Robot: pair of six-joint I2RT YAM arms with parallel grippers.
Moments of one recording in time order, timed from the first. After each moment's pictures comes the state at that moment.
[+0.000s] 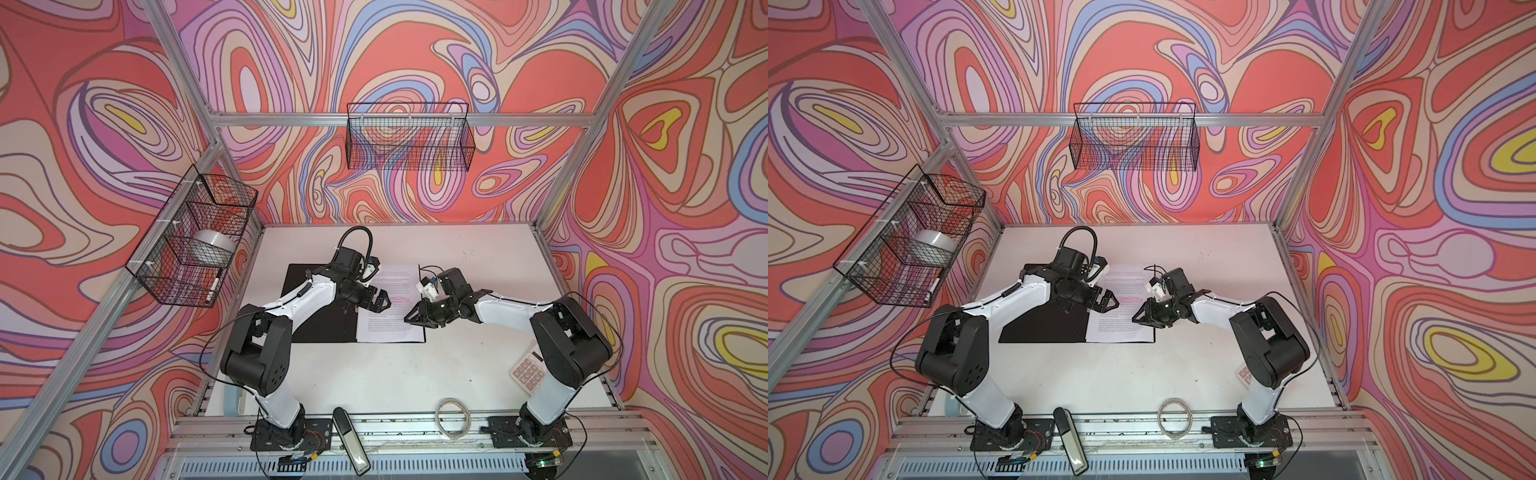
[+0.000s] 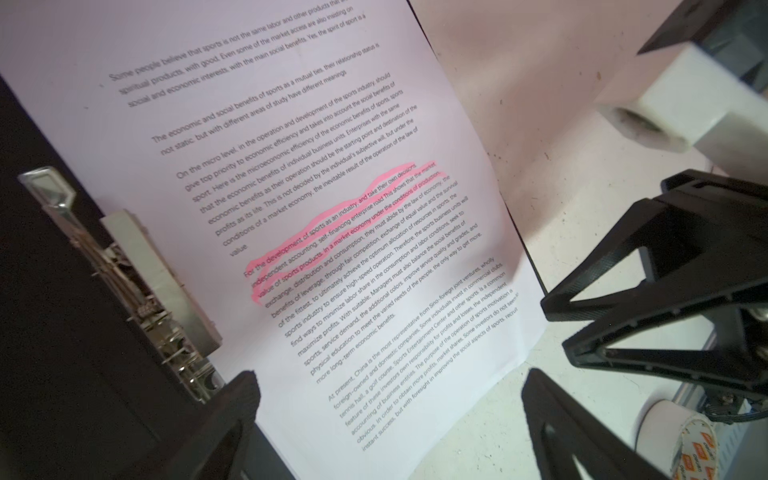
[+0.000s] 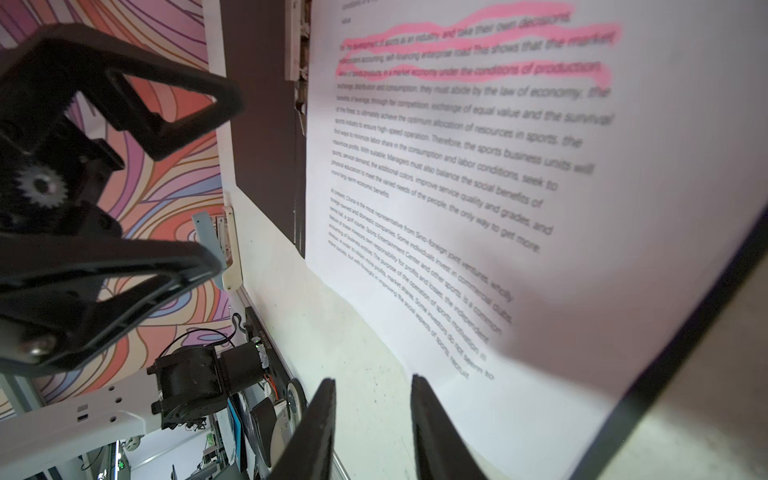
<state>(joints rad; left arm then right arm) -0.38 1.70 1.15 -0.54 0.42 -0.01 0.51 1.75 0.94 -0.10 -0.74 0.67</state>
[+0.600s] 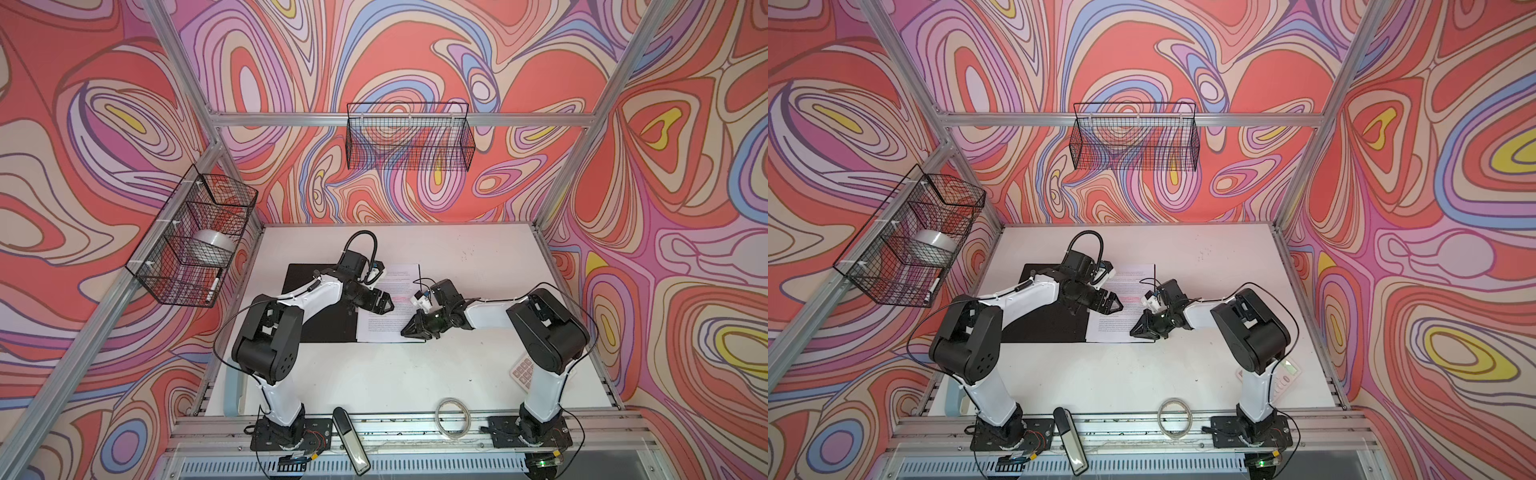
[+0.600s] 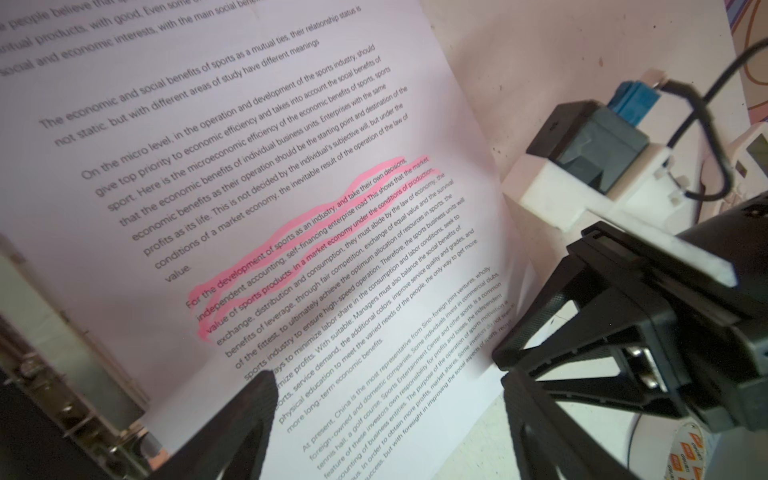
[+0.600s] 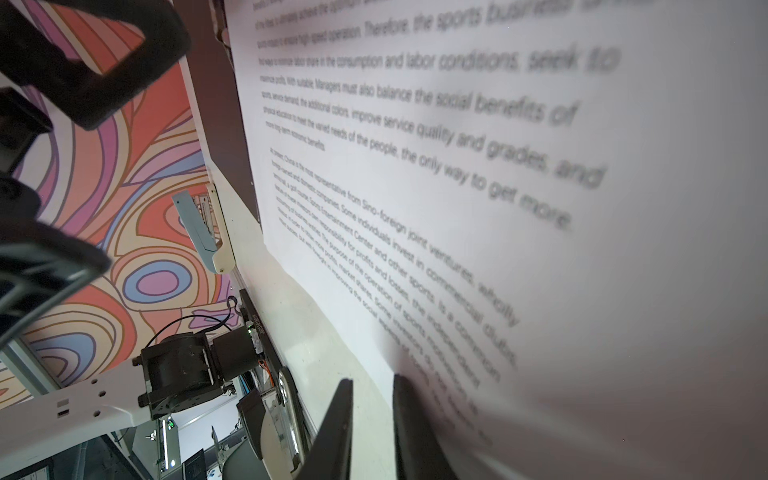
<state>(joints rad) -0.39 1.78 1.15 -0.49 0.47 -0.03 0.54 1.88 0.89 0.01 -0.80 0.72</state>
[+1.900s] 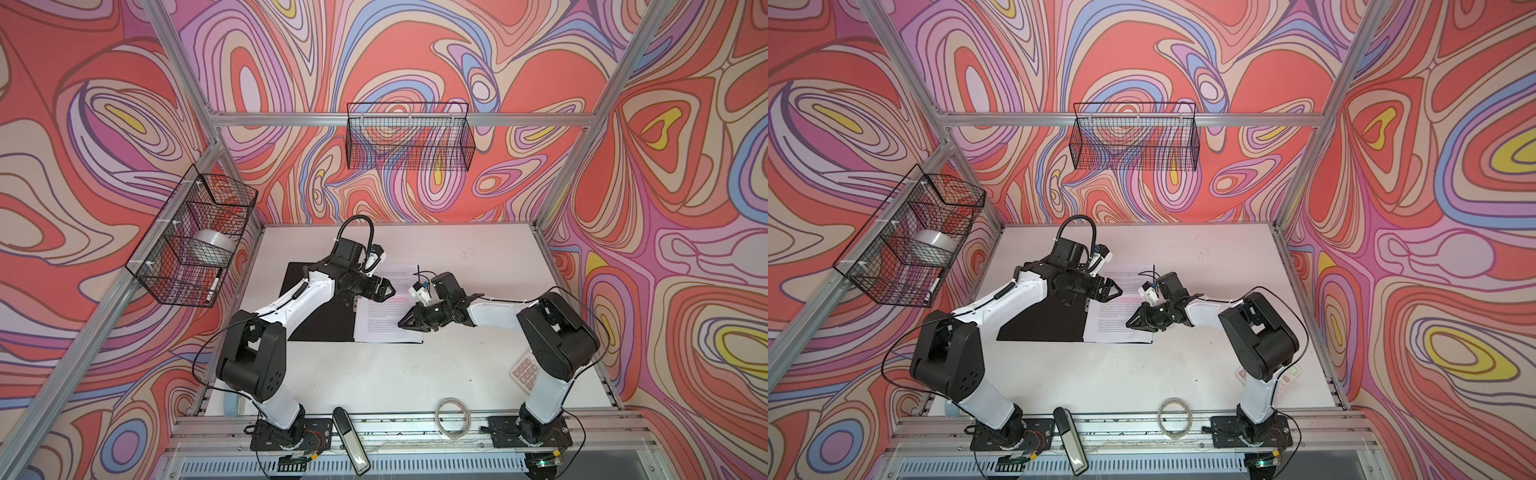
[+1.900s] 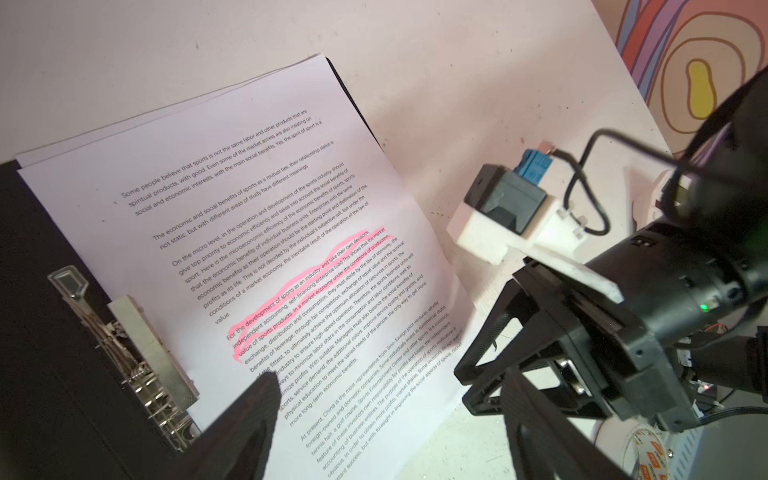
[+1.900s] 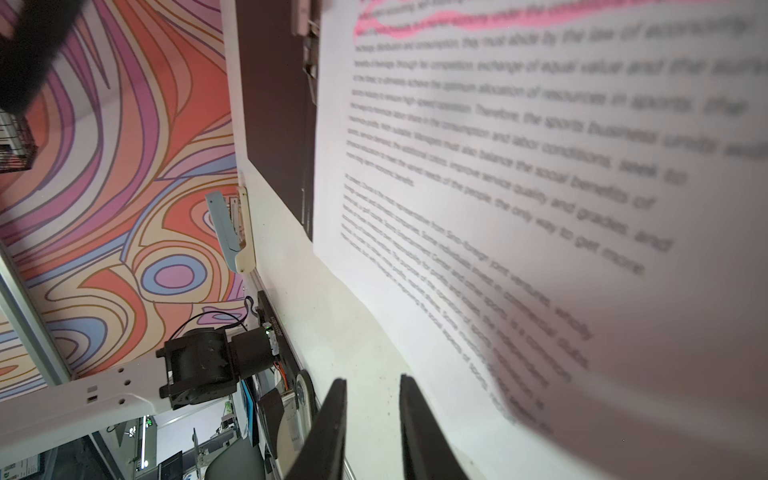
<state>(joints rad) -0.39 1.65 1.22 -0.53 0.46 -0.03 0.54 1.80 0.95 -0.01 -0.80 0.70</state>
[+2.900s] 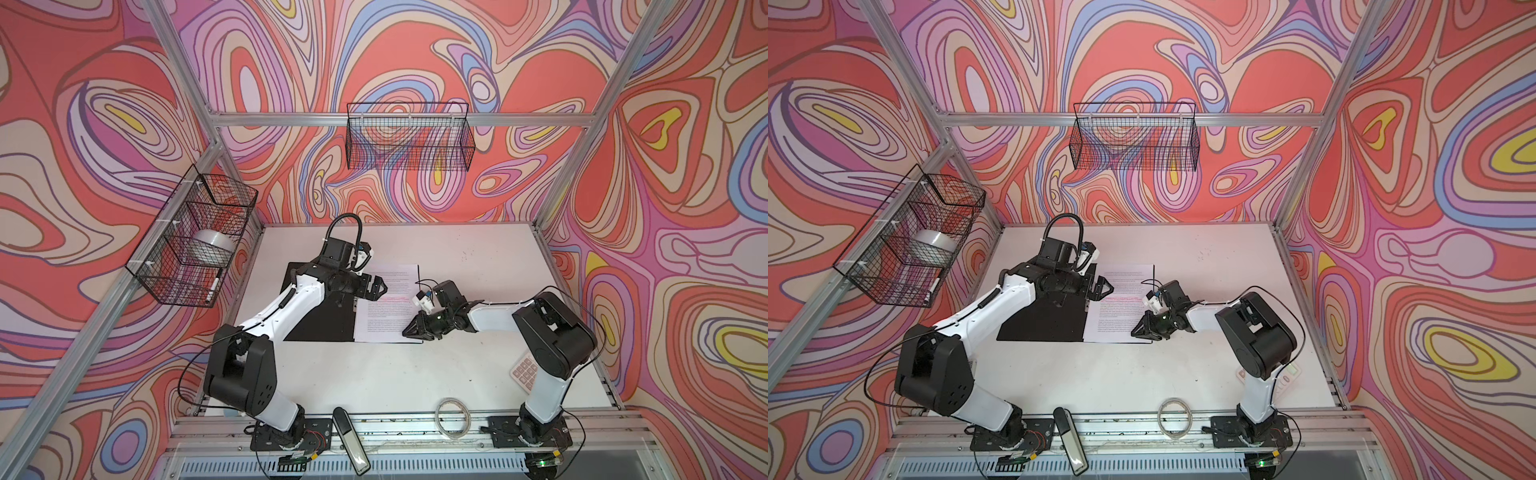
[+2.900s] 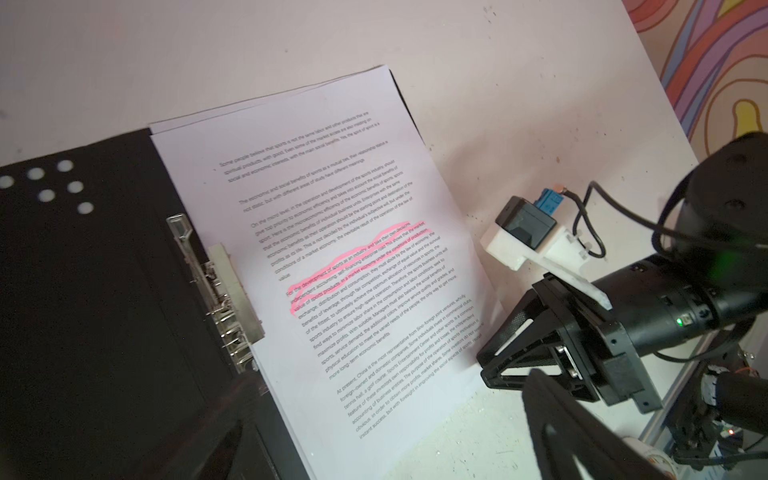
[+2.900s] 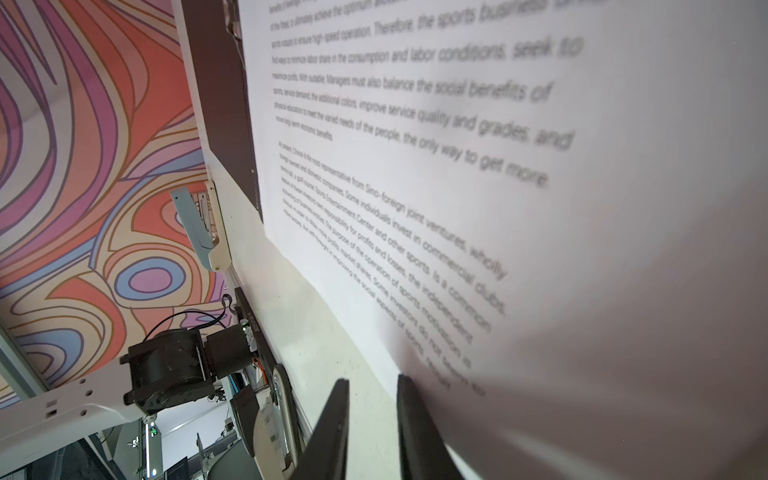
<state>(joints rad) -0.32 1.55 1.19 -0.57 0.35 -0.12 0.54 1.84 0.85 0.02 -0.78 0.70</state>
